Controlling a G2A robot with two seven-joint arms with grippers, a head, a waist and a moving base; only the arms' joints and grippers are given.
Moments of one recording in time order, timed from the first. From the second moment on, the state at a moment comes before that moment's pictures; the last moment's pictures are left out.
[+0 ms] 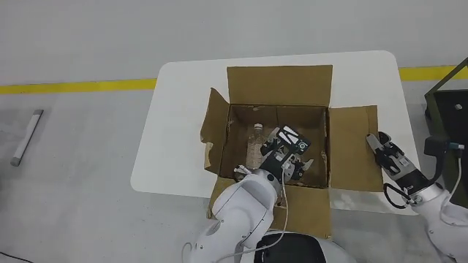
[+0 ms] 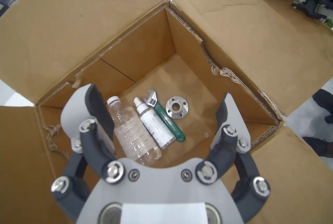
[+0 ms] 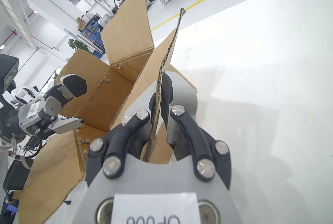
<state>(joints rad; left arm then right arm) 1.15 -1.47 -0.88 -1.94 1.61 -0.14 -0.82 -1.72 -1.14 1.71 -1.84 -0.47 -0.43 0.12</state>
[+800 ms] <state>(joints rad) 0.90 -1.55 -0.83 -1.65 1.65 0.17 -1.29 -1.72 -1.14 1.69 -1.84 -0.51 -0.42 0.10</state>
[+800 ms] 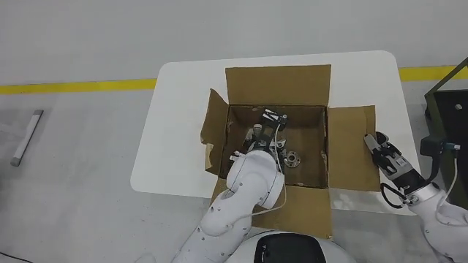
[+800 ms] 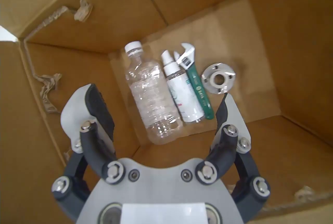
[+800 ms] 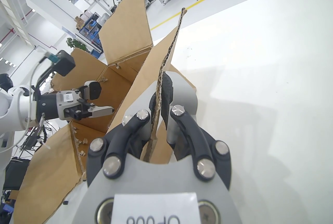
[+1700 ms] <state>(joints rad) 0.87 -1.58 -0.88 -1.51 1.50 0.22 -1.26 -1.71 -1.15 1.69 -1.85 -0.53 -0.42 0.10</state>
